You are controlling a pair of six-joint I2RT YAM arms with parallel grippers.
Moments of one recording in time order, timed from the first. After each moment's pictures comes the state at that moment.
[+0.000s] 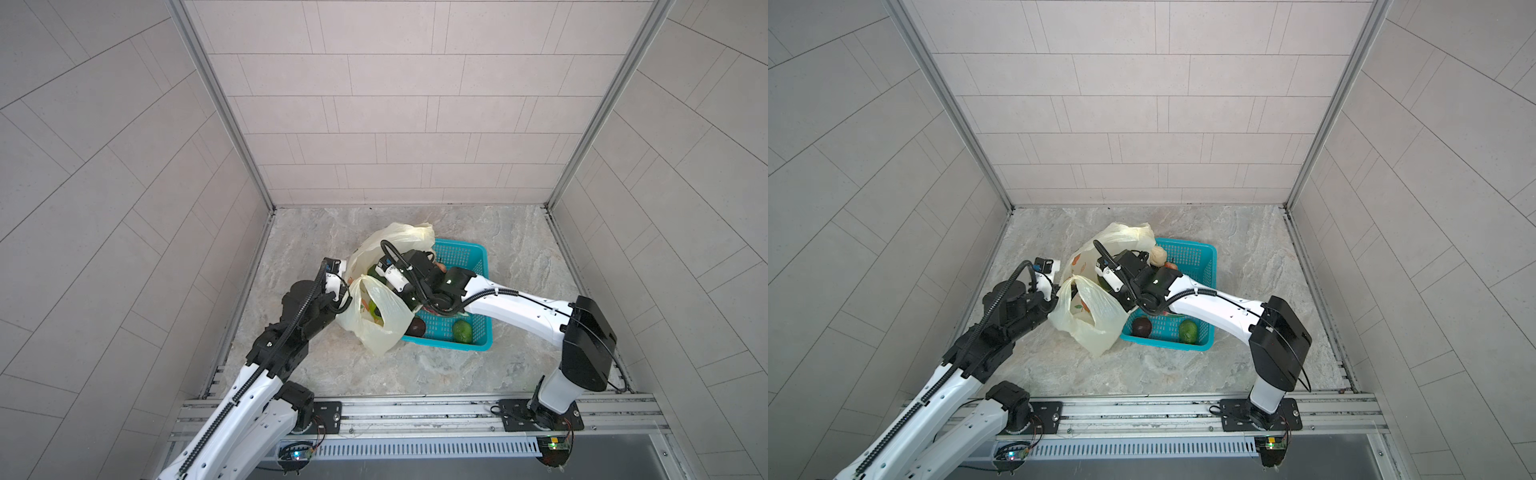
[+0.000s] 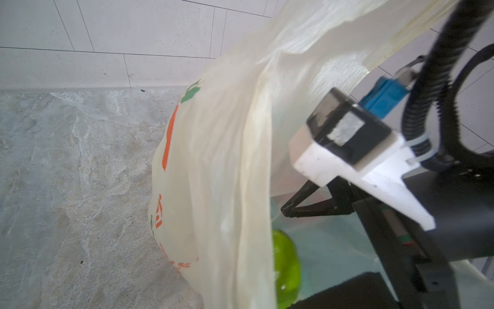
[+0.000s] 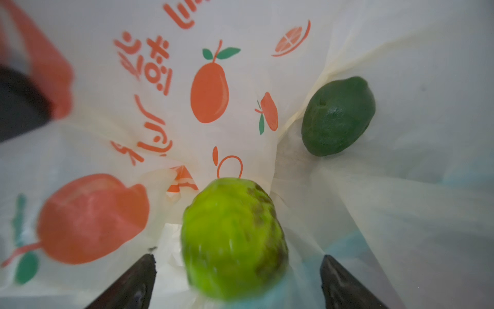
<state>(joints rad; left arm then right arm) -0.41 0.67 0.62 -0.36 0.16 -0.21 0.89 1.65 1.34 -0.52 -0.15 0.20</state>
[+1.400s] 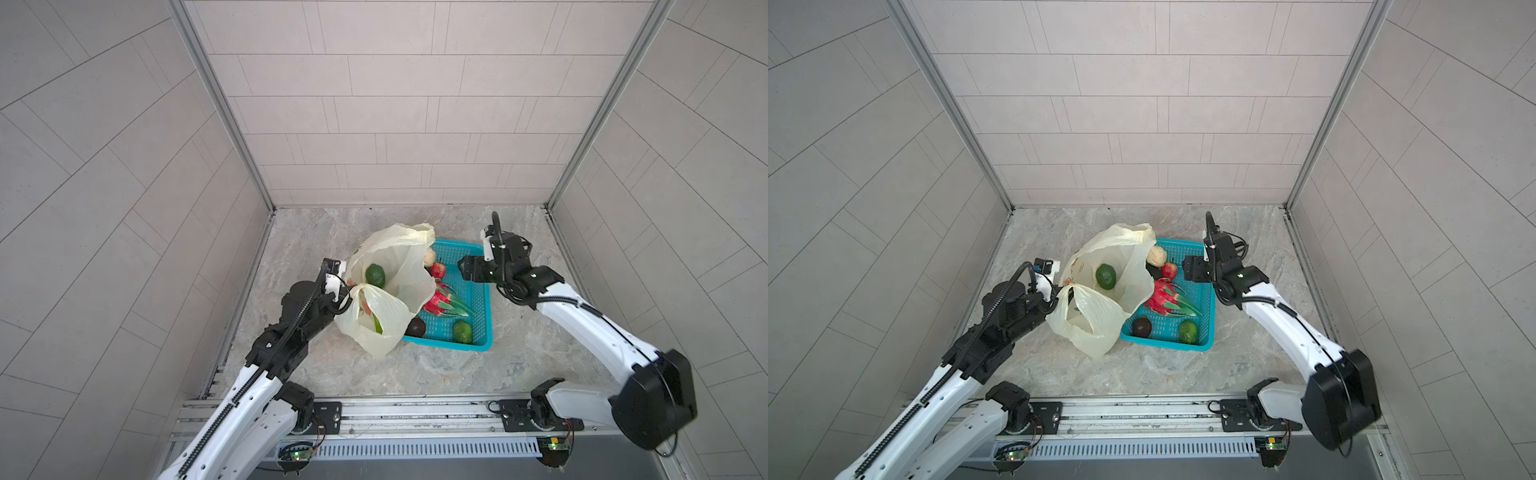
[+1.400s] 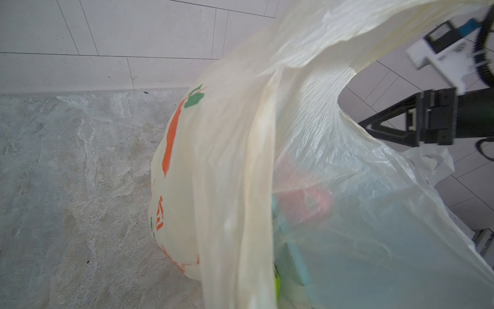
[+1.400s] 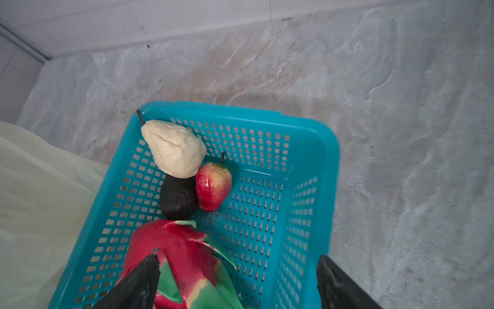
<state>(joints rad) -0.41 0.66 0.62 -0.36 0.15 -0.19 0.37 1.37 1.05 -0.47 0.01 0.38</state>
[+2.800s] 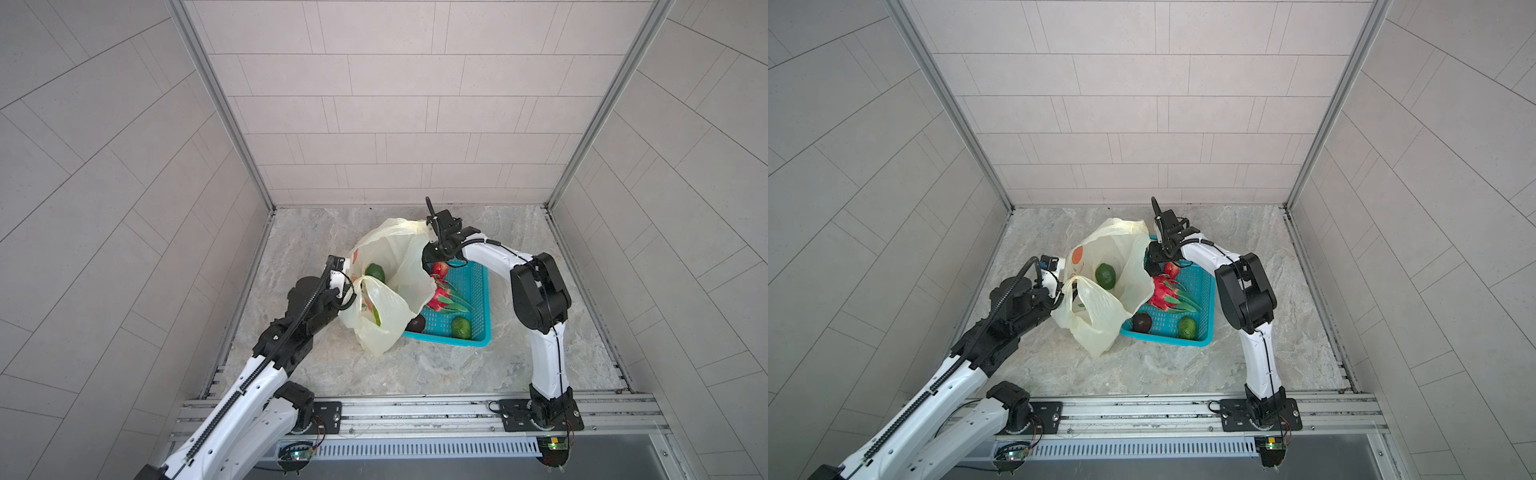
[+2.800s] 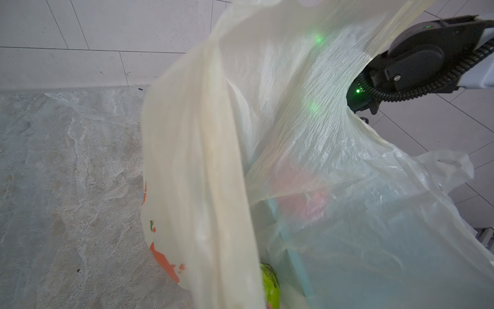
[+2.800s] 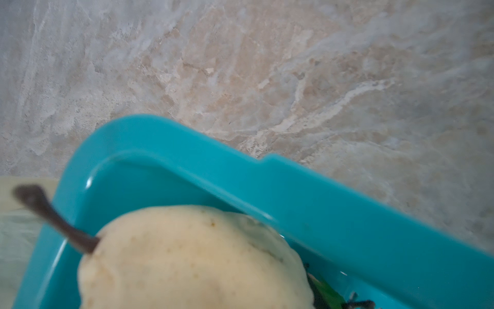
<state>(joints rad) -0.41 0.73 0.61 -0.30 0.17 -0.19 0.43 2.05 1.59 -0.51 -0.10 0.30</state>
